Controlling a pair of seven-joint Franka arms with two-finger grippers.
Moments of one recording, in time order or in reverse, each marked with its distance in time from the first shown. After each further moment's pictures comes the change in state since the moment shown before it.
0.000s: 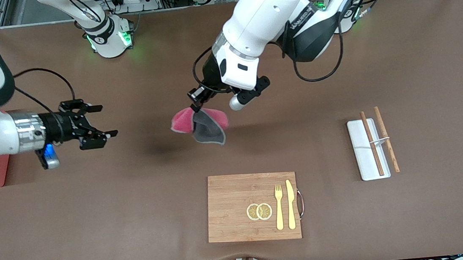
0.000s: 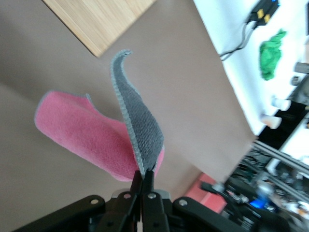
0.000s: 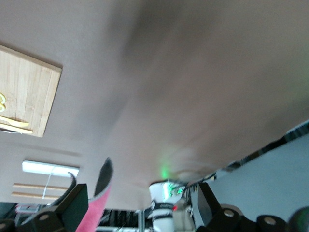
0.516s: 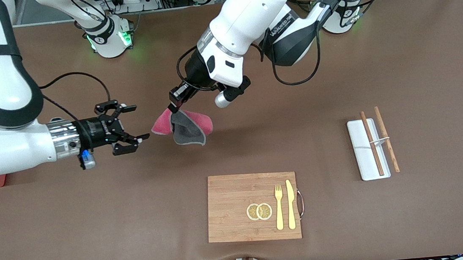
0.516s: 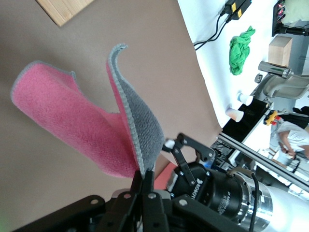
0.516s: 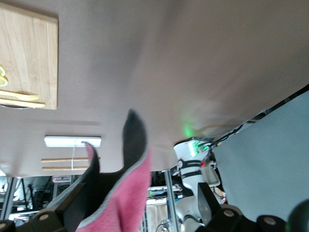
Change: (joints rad) left arm -0.049 0.041 -0.001 0.003 -0.007 0.173 -0.078; right arm 0.101 0.047 0.010 0.008 0.202 0.096 0.189
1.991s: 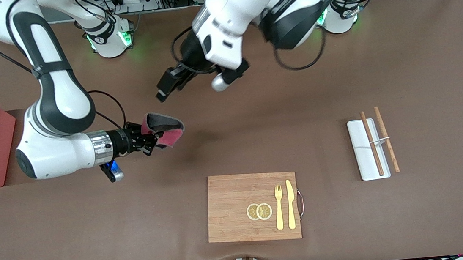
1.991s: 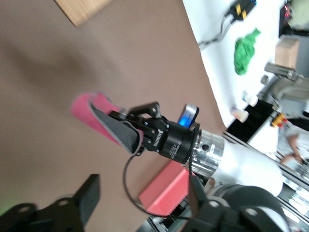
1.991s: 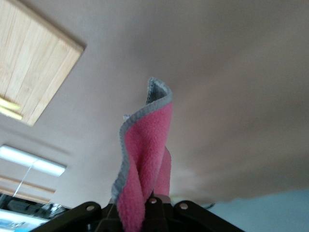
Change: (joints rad) left arm 0.028 -0.100 0.012 0.054 0.000 -0.242 -0.037; right arm 0.075 0.113 -0.018 -0.007 -0.241 0.158 -0.470
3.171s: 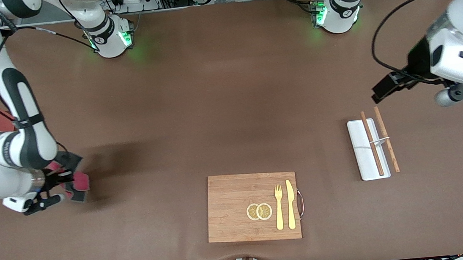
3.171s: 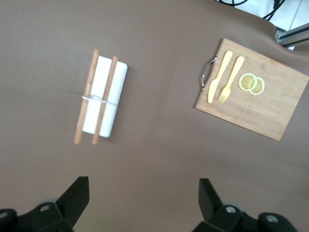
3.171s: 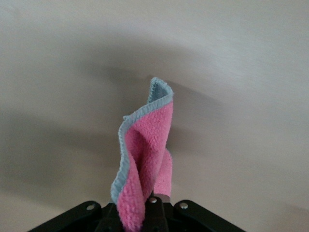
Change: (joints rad) left arm 0.638 -0.225 0.011 -0.086 0.117 -0.730 1.105; right arm -0.377 0.141 -0.014 -0.041 -0.673 0.339 -1.309
